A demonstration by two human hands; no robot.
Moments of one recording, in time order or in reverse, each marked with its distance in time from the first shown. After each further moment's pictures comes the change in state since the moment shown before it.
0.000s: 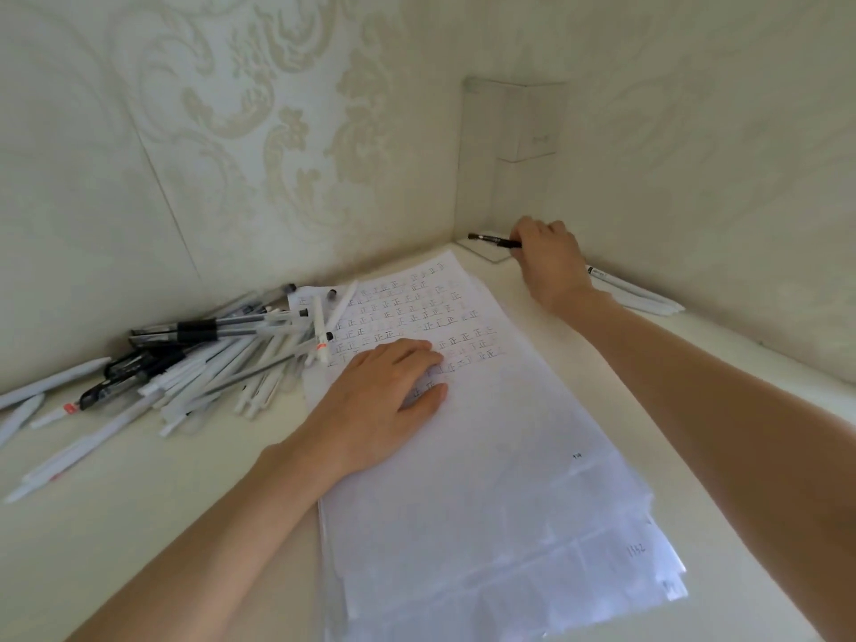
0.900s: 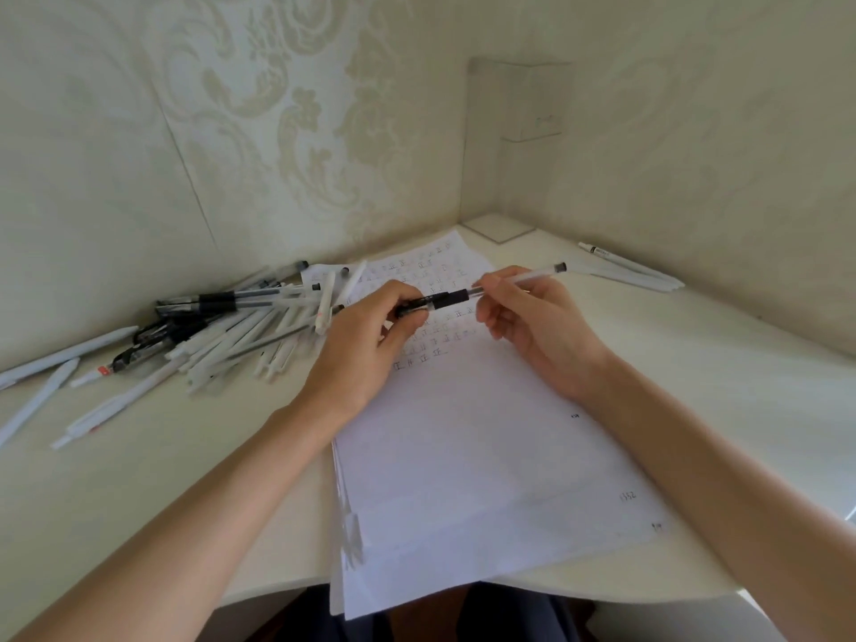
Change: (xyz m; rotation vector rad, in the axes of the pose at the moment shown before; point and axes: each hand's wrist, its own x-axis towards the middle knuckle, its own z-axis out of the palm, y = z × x) left_hand -0.002 0.008 -0.016 -0.368 0.362 -0.058; right_hand -0.114 -0.070 -0.060 1.611 -0.311 0.289
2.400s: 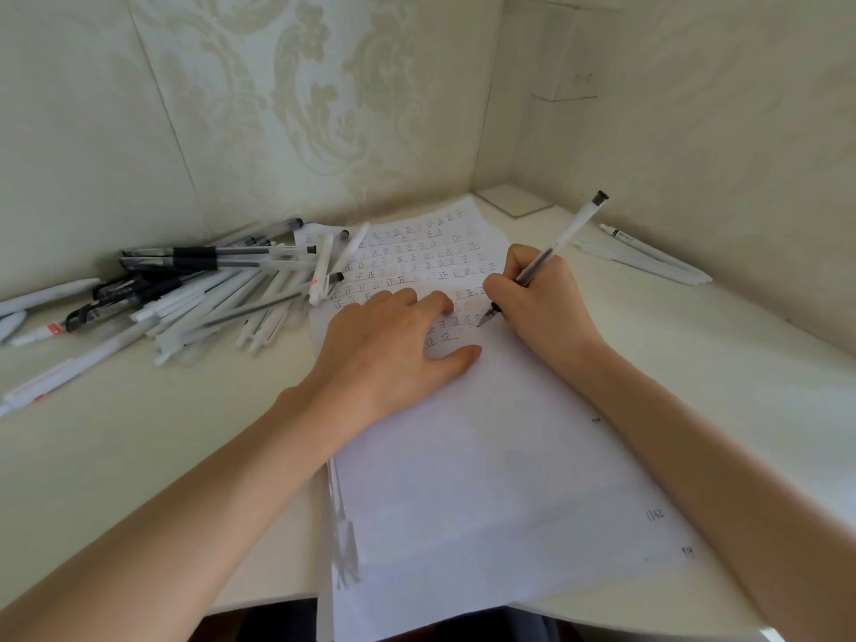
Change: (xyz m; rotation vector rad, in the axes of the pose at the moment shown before) left_hand -0.003 0.009 0.015 0.568 -0.245 -0.096; right_hand 0.020 0.012 0.013 -0.705 0.227 -0.027
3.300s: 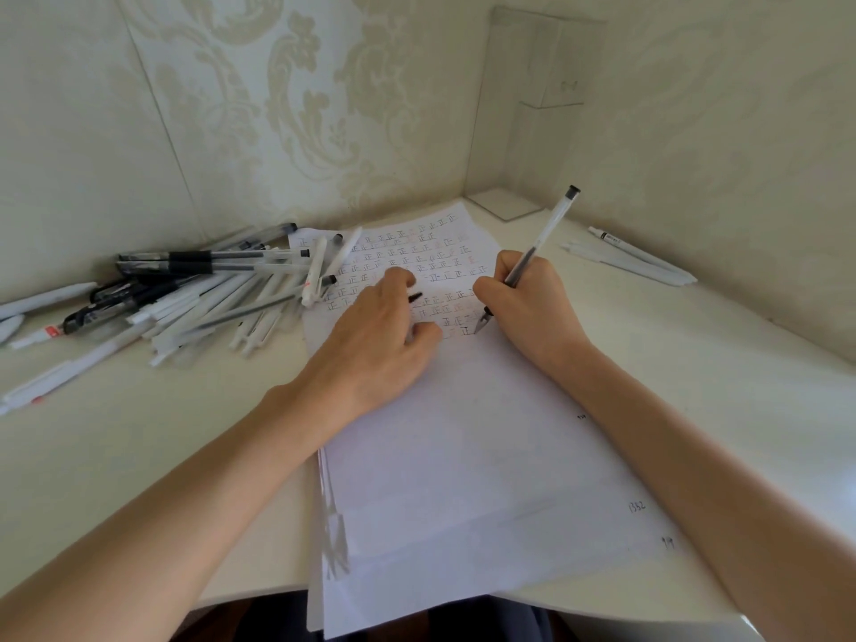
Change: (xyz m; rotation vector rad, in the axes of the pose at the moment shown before) left_hand 0.000 -0.002 -0.003 -0.303 -0.027 -0.078; right_hand -0.002 -0.001 -0.002 -0.007 0.002 0.019
